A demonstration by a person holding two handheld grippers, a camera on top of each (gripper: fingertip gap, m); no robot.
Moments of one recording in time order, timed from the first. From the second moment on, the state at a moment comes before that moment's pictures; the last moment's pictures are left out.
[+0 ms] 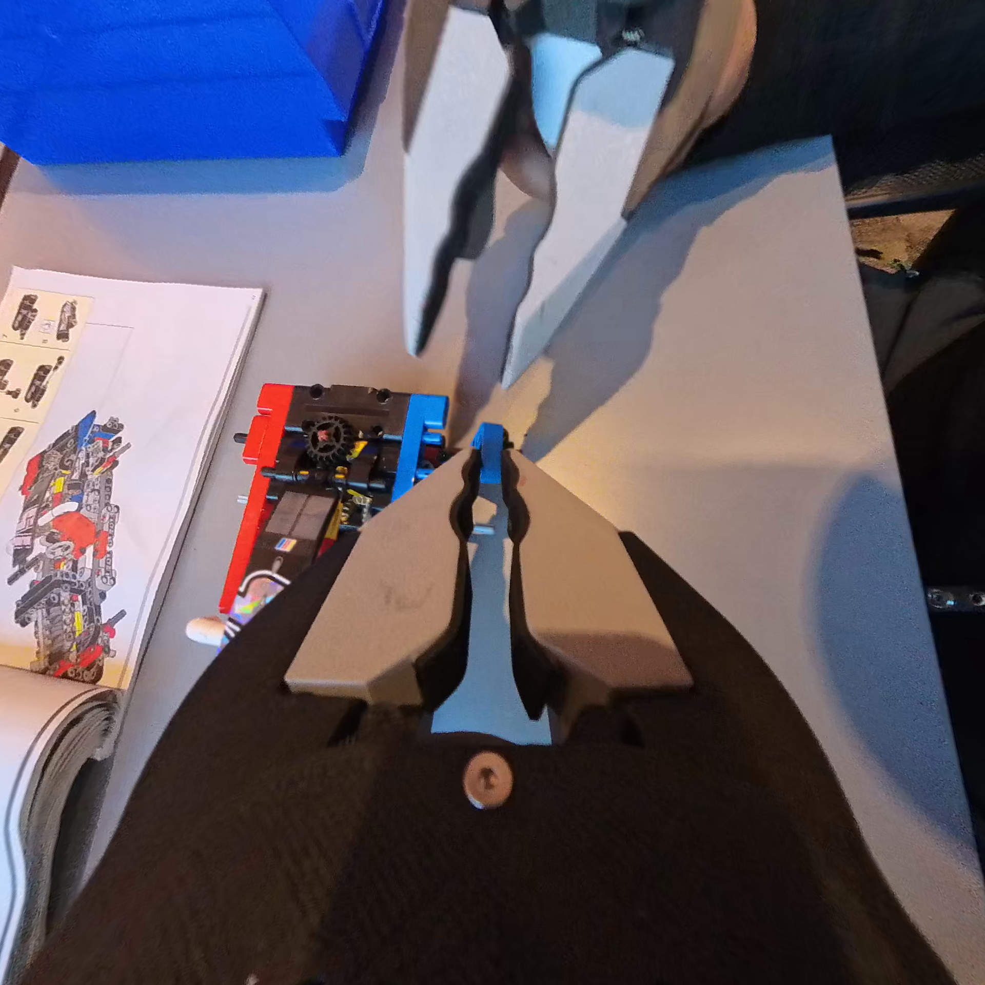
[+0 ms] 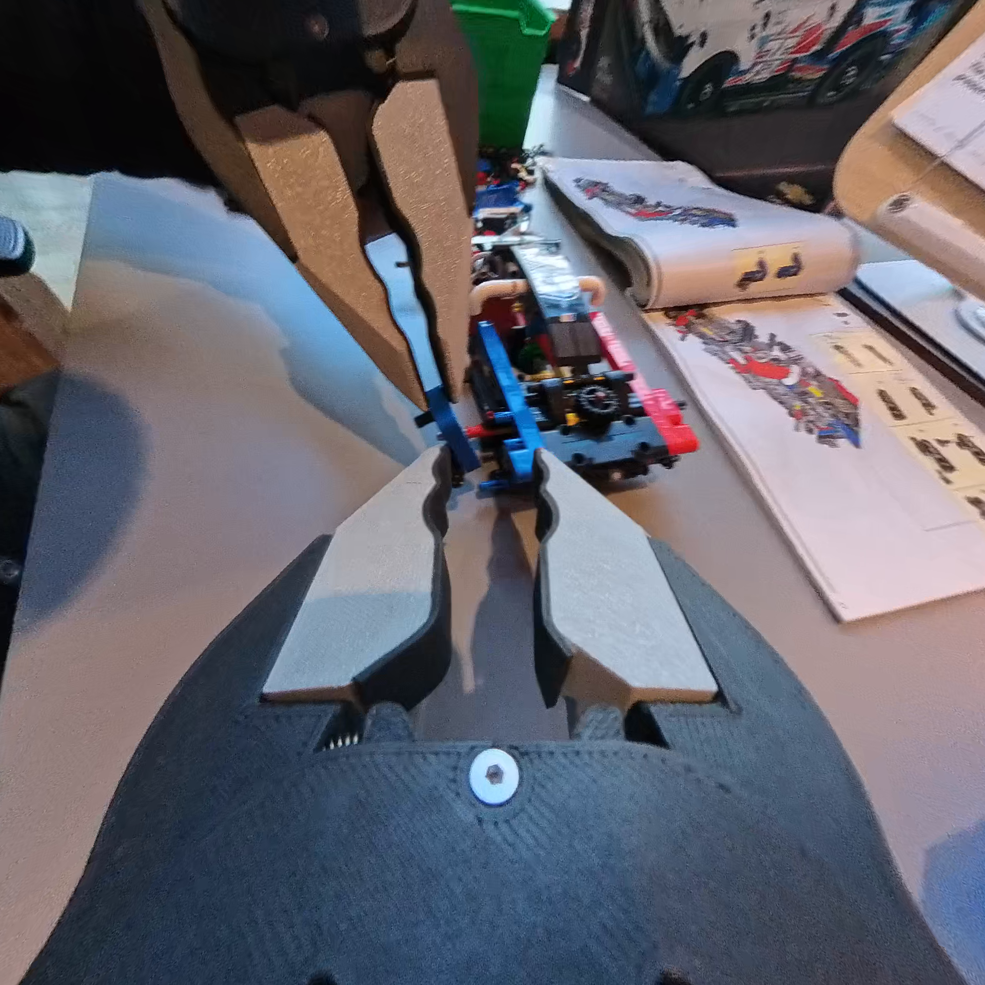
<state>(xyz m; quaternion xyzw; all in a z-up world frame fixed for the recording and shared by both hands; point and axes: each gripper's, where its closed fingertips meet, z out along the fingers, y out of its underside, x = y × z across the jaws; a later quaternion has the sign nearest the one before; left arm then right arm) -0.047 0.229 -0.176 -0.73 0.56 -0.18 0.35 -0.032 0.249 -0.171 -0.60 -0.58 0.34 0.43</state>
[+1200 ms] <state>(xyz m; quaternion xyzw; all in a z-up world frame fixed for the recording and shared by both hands) -0.053 0.270 -0.186 -0.69 0.51 -0.16 0.48 -0.059 0.280 -0.190 -0.52 -0.67 0.31 0.43</state>
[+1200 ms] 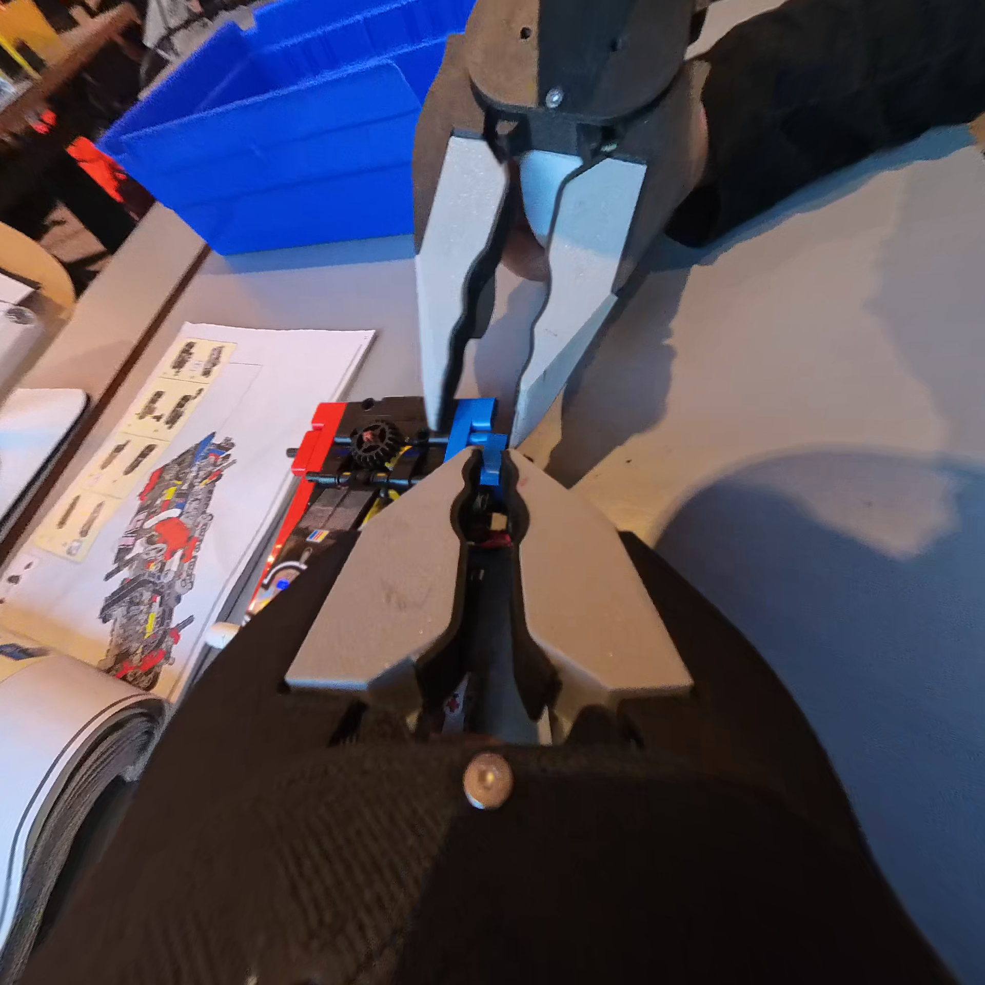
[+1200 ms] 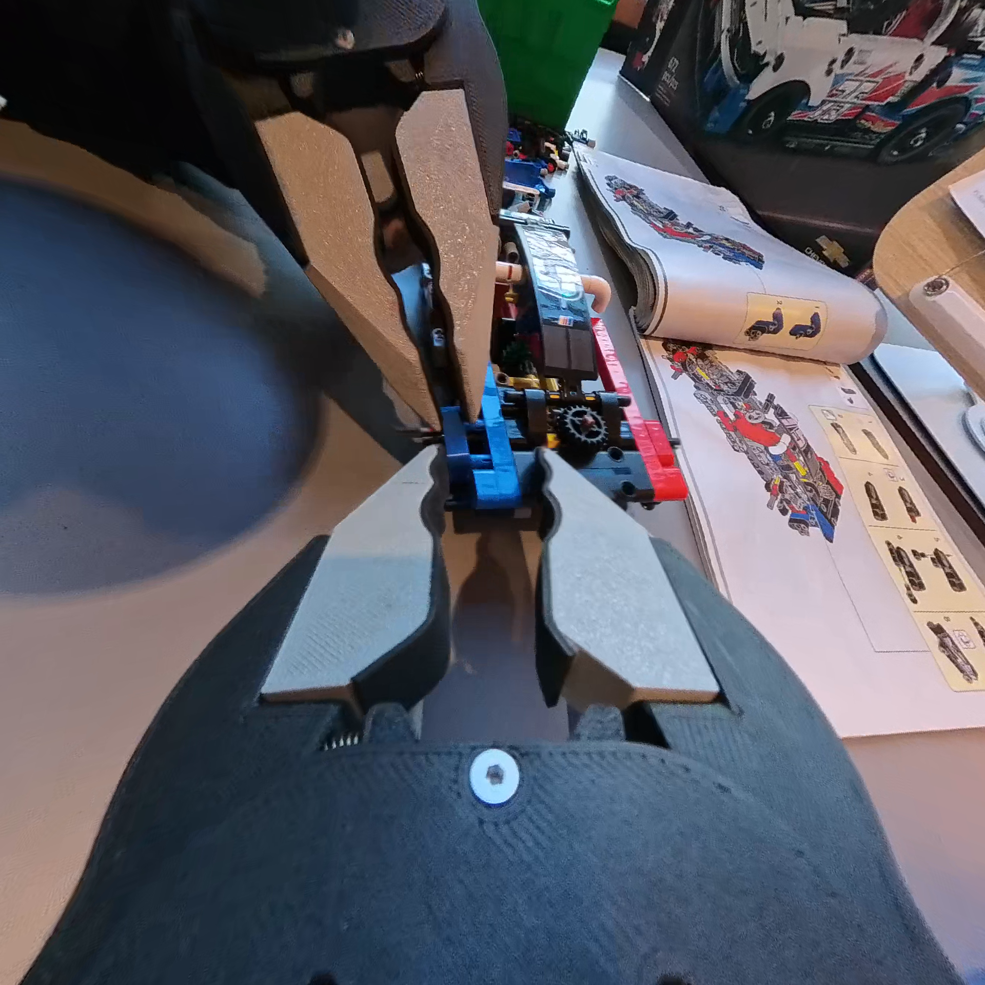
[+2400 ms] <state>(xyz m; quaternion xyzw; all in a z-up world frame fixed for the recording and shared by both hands) -0.069 0.218 -0.208 -0.83 0.35 -0.24 0.36 -0.052 0.234 -0.227 -0.59 -0.68 0.23 0.36</state>
